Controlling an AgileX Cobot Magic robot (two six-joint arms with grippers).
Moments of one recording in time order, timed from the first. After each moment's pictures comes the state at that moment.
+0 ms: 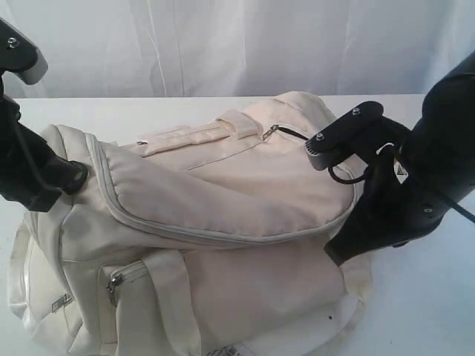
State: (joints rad) left arm -0.48 1.07 -0.90 0.04 0.73 0.27; right arm 0.74 1.35 -0.94 -0.22 0.94 0.09
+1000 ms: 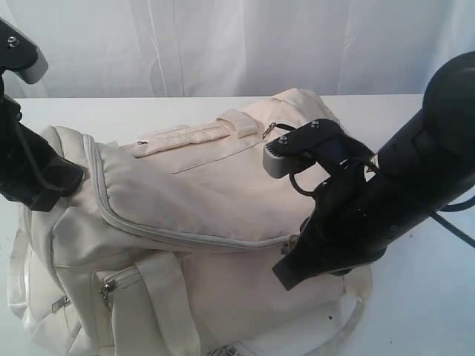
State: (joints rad) left arm -0.48 1.07 -0.90 0.03 0.72 0.27; right arm 0.74 1.35 -0.92 0.31 0.88 -0.29
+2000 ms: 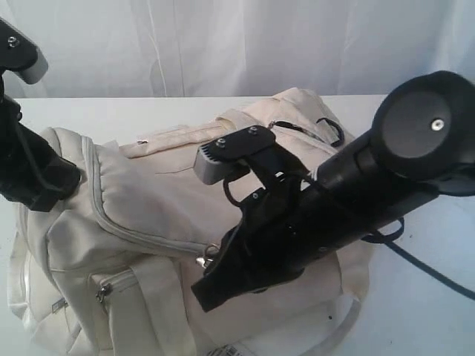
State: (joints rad) left arm -0.48 1.07 -0.90 0.03 0.72 0.27; right arm 0.88 1.41 -0.91 0.68 0.69 -0.53
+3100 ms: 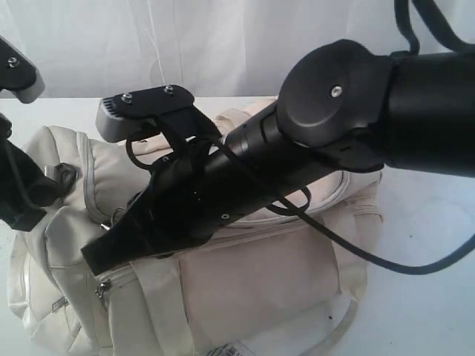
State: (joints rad) left arm -0.48 1.07 -0.90 0.09 0.83 0.26; right arm 1.01 1.55 -1.12 0.78 0.59 -0.57
